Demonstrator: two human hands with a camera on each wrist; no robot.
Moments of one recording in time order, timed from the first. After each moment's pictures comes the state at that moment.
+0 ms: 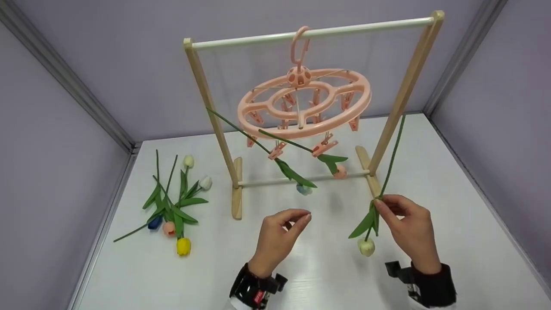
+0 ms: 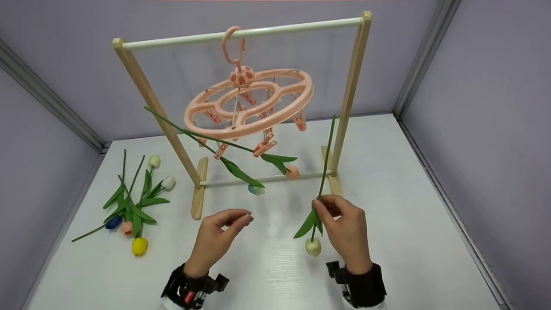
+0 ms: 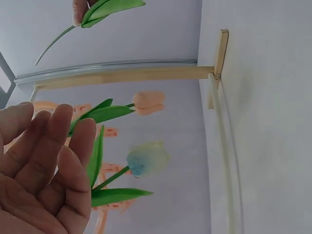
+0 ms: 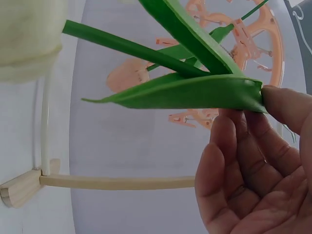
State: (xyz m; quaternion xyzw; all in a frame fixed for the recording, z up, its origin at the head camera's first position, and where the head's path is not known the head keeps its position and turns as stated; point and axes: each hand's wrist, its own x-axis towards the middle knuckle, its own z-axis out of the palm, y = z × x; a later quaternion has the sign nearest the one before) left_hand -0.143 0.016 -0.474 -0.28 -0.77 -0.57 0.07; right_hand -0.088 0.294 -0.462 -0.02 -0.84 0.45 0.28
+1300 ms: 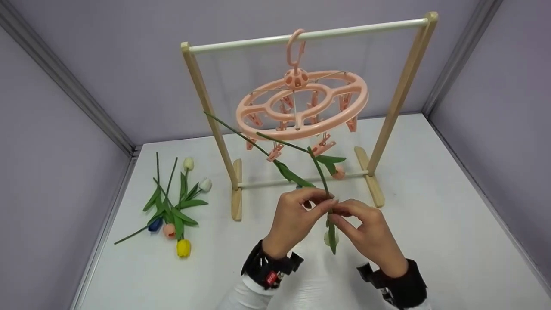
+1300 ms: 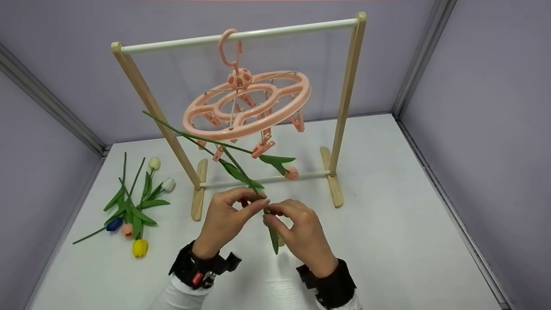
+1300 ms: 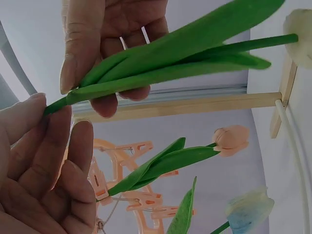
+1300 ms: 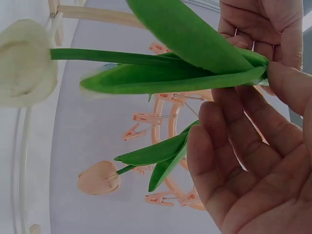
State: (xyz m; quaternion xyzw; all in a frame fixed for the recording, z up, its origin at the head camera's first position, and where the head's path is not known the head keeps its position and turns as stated) left_hand -0.153 0.054 -0.414 -0.36 -0.74 -0.56 0.12; right_hand -0.096 0.233 -0.450 0.22 -0.83 0.45 0.26
